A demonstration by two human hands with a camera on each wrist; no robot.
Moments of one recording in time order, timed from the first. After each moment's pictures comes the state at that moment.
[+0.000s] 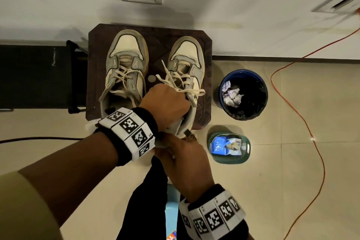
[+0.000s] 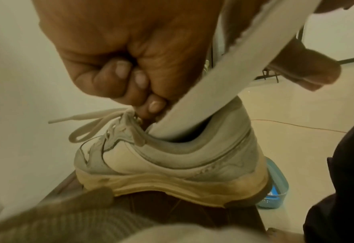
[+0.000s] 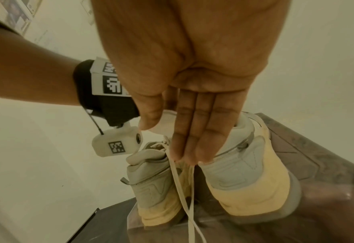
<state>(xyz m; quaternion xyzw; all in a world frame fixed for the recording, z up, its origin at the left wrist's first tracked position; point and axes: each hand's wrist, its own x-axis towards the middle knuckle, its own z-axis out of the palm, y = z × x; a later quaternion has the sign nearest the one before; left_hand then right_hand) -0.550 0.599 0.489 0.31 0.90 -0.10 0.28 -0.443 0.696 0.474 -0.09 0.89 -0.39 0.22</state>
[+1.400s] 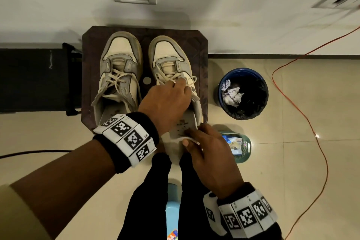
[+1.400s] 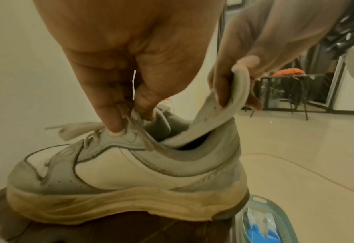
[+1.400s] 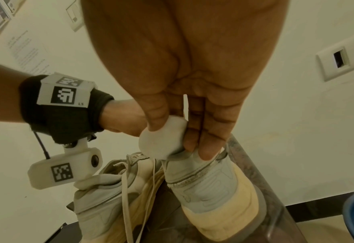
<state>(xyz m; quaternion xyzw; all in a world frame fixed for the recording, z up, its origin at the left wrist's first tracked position) -0.554 0.614 0.476 0.21 0.95 -0.04 0.22 -0.467 0.760 0.466 -0.06 0.90 -0.36 0.23</state>
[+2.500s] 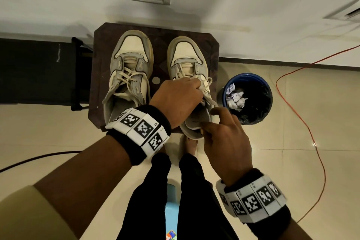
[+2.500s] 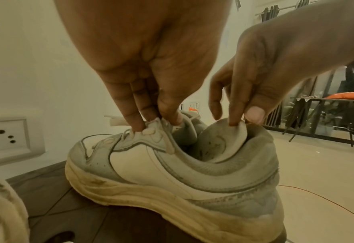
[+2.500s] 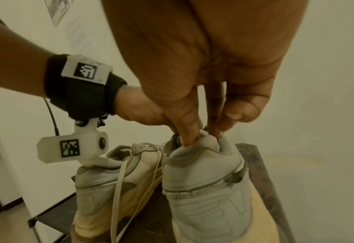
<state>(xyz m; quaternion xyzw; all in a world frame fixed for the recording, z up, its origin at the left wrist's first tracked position) -0.566 0.607 0.473 0.20 0.95 0.07 0.22 -0.499 0.753 0.478 -0.11 0.96 -0.13 0.20</state>
